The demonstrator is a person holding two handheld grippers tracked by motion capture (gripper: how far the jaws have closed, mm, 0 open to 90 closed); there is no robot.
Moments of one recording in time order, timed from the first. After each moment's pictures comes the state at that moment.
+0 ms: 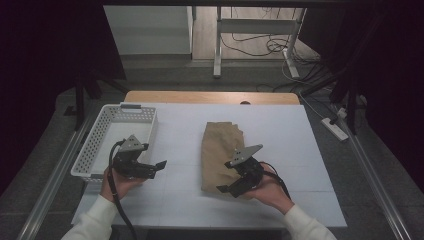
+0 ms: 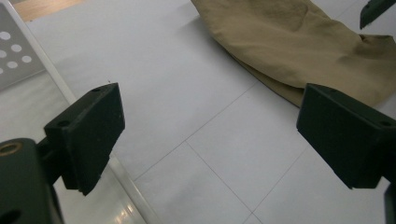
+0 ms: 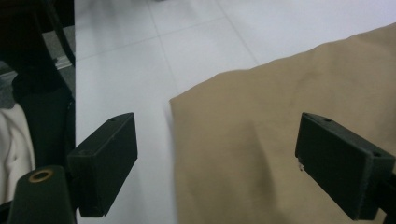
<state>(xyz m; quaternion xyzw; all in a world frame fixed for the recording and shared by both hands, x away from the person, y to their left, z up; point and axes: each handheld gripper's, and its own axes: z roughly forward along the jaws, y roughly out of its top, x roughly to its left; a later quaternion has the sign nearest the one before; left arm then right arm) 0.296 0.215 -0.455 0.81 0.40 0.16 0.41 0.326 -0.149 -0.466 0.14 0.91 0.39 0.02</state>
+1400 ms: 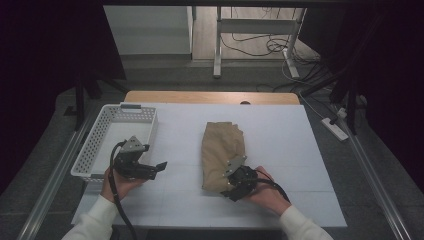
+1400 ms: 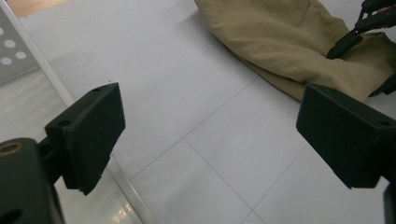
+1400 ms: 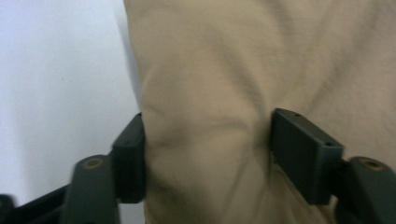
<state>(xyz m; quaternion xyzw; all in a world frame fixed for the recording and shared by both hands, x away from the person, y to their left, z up) 0.297 0.212 -0.459 0.81 0.39 0.15 0.40 0.329 -0.141 -0.511 0.12 0.96 0.26 0.07</state>
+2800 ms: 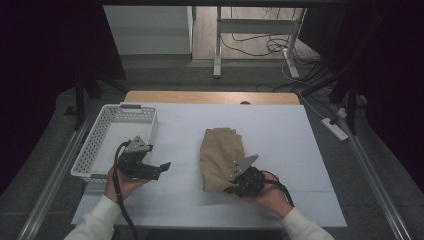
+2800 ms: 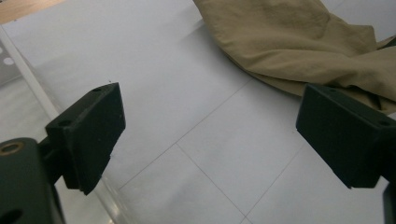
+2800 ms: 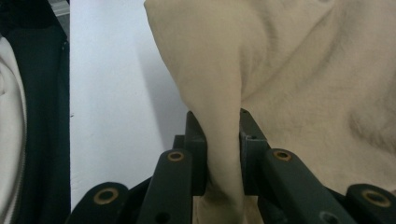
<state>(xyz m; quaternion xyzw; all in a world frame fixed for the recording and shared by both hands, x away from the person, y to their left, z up) 0.298 0.201 -0.458 0.82 0.39 0.15 0.40 0.317 -0.157 -0.487 0.09 0.94 0.32 0.02</state>
